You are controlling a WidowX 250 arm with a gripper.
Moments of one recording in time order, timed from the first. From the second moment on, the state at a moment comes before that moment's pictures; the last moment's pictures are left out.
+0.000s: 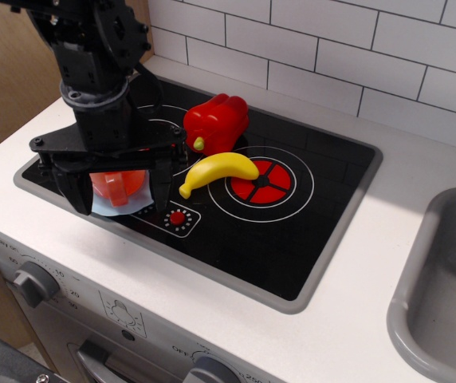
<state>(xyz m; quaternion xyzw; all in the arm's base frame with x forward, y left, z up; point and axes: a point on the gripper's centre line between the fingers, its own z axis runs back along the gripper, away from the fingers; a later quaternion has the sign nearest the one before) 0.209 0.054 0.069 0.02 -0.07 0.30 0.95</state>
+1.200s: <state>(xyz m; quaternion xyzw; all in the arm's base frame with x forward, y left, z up) 0.222 0.048 0.109 -0.01 -0.10 0.32 0.94</state>
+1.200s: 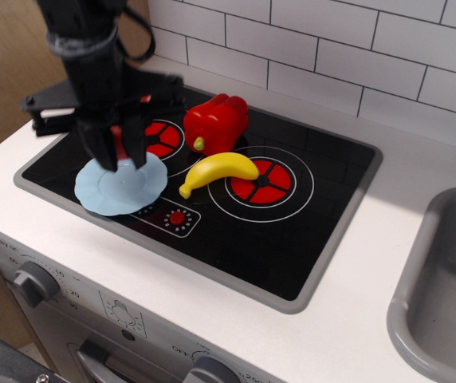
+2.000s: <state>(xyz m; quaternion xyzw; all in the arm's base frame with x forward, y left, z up) 0.224 -0.047 0.090 -0.06 -0.05 0.12 0.99</state>
